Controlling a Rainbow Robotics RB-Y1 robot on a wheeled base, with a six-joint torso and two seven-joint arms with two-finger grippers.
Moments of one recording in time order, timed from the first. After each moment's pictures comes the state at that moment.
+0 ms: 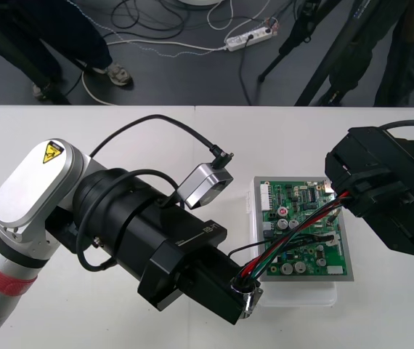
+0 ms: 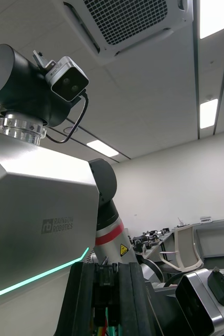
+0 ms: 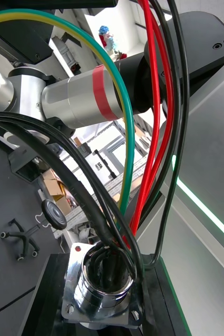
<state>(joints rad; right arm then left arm) -0.27 -0.63 0.19 -1.79 0.38 -1.56 -0.19 -0.37 0.44 -0.41 -1.88 -0.99 -1.53 1.08</state>
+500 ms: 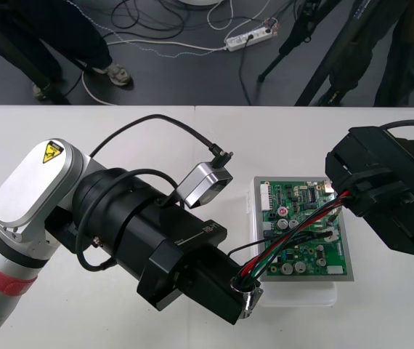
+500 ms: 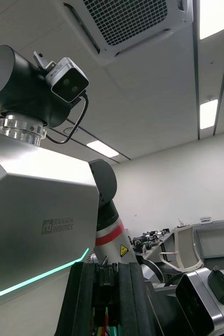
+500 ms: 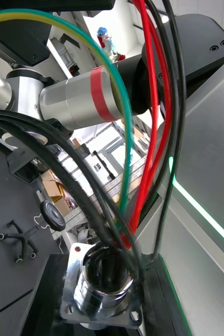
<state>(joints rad) -0.27 -0.63 0.19 -1.79 0.38 -1.56 -0.19 -0.37 0.44 -0.41 -1.88 -0.98 -1.53 1.08</state>
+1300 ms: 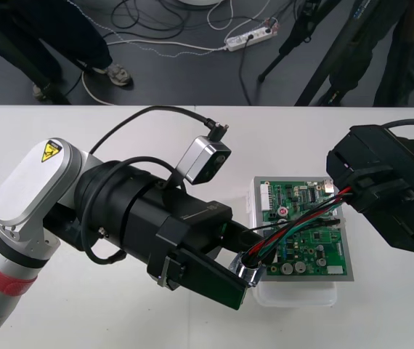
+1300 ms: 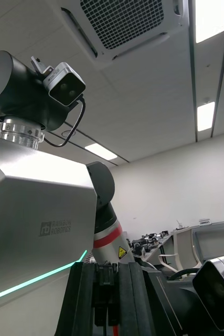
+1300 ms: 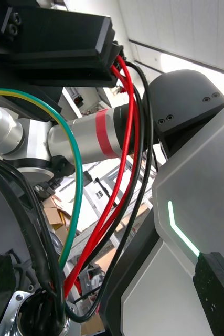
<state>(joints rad) -0.27 -0.63 0.19 -1.78 0.37 -1.56 -0.19 -0.37 0.44 -0.41 -1.88 -0.93 -1.41 1.08</state>
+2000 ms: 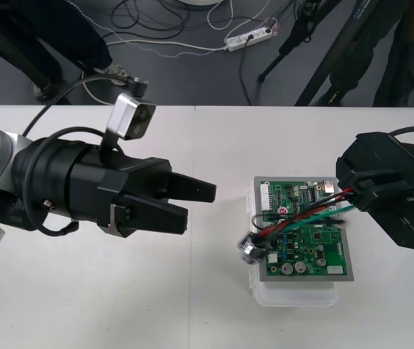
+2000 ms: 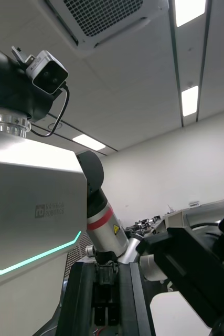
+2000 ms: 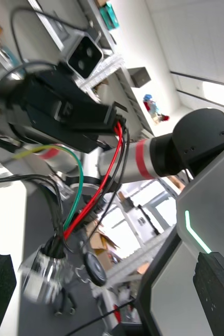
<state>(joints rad) -0.24 -0.71 0.19 -1.74 0.37 -1.56 -0.19 -0.31 0.55 -0.20 -1.88 -0.91 -1.38 1.05</state>
